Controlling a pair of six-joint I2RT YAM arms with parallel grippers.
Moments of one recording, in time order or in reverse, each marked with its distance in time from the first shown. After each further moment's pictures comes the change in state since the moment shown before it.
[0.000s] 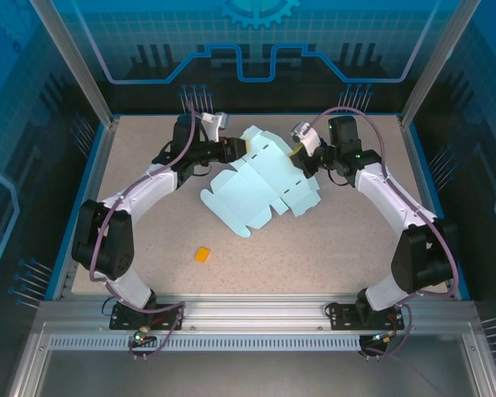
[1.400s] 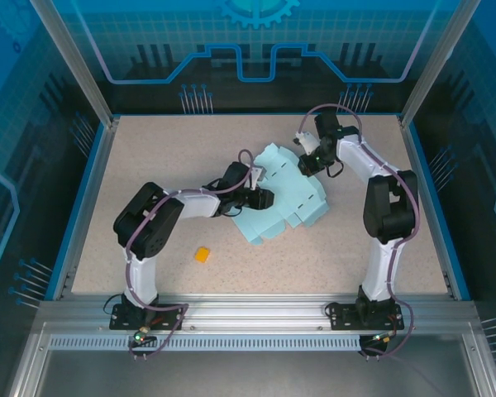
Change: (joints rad) left arm -0.286 0.305 -0.142 0.144 -0.279 0.035; right arm -0.046 0.457 0.378 -0.430 0.246 0.117
